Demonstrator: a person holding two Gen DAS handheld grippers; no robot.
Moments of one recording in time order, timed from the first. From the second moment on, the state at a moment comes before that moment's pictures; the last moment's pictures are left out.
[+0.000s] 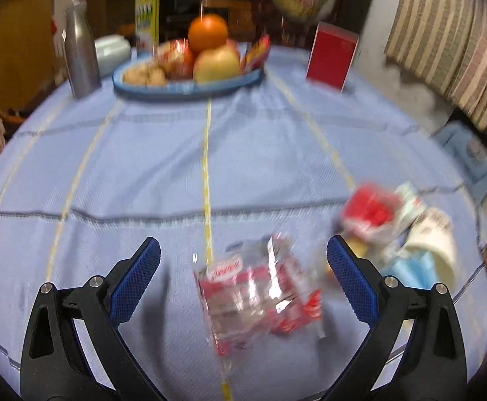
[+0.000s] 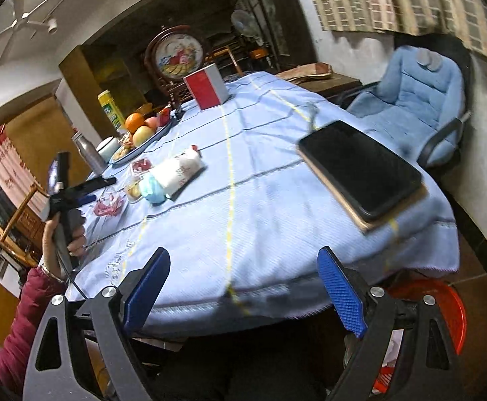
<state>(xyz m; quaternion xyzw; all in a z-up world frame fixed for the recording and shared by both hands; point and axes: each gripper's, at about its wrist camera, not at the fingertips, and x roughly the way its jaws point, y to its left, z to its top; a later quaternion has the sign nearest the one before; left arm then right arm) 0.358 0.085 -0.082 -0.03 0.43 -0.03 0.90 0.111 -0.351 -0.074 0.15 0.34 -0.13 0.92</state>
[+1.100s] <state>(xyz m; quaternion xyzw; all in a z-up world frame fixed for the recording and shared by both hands) 0.367 0.069 -0.106 0.01 0.47 -0.02 0.88 0.299 -0.392 -0.114 0.17 0.40 -0.22 0.87</state>
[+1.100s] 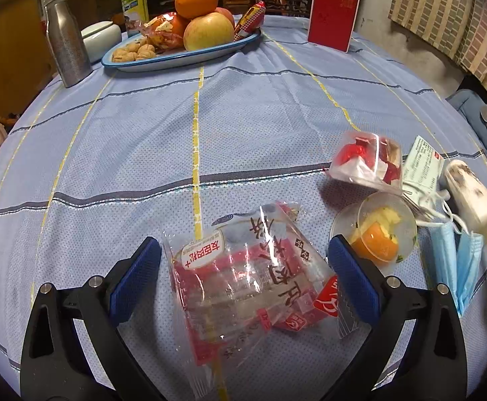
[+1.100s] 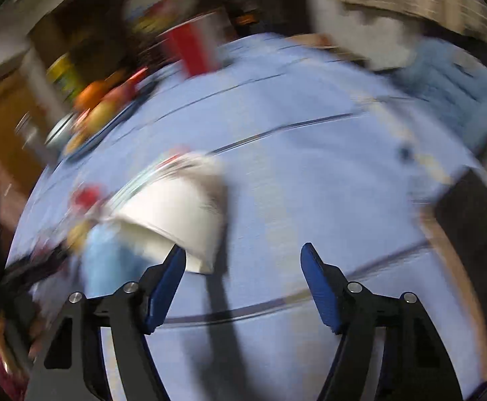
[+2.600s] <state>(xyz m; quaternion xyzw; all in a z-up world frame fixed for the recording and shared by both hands) 0.370 0.070 -0.107 0.01 0.46 -0.02 0.89 0.368 -0.342 -0.123 0.04 0.44 -0.10 0.89</state>
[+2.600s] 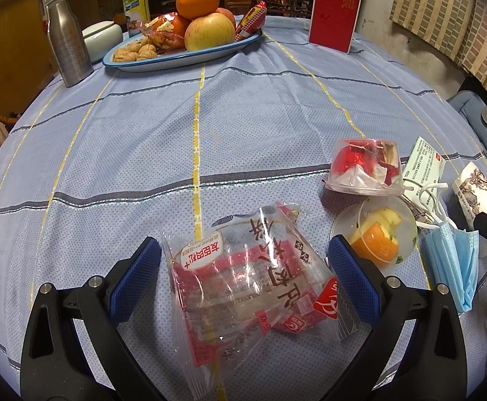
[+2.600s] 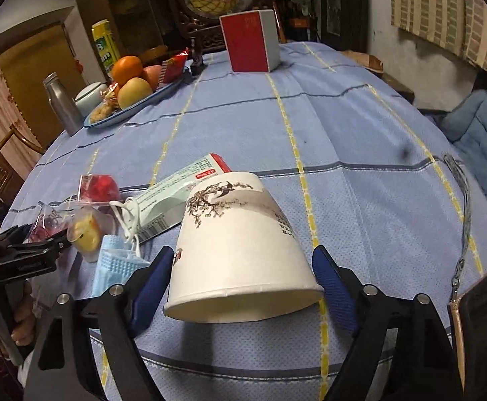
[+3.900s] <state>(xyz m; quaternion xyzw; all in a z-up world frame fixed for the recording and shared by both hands) 0.322 0.085 -0.055 -0.09 0.37 -0.16 0.91 0.296 -0.347 -0.081 0.10 0.36 -0.08 0.93</state>
